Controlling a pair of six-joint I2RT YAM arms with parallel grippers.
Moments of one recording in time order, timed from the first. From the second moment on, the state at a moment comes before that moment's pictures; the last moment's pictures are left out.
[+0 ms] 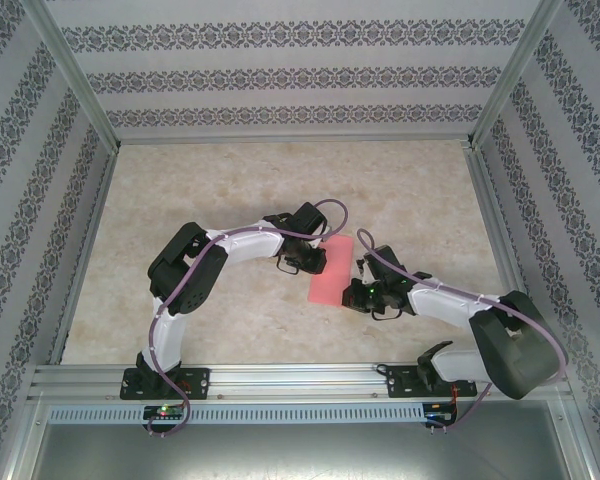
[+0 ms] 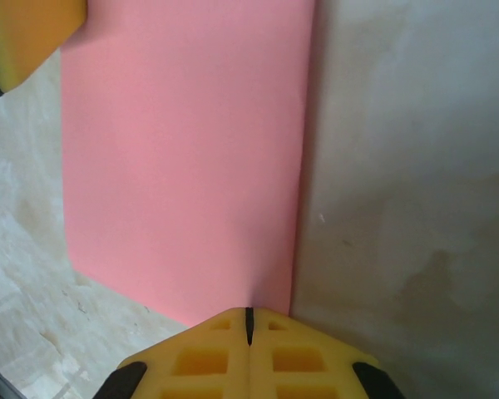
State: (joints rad) left arm -0.72 2.07 1.38 -0.49 0.24 -0.32; right arm 0.50 1.30 0.43 -0.22 -0.41 0.73
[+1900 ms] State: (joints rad) left arm -0.71 2.07 1.38 -0.50 0.26 -0.32; right arm 0.19 1.76 0.88 -0.26 -0.59 0.57
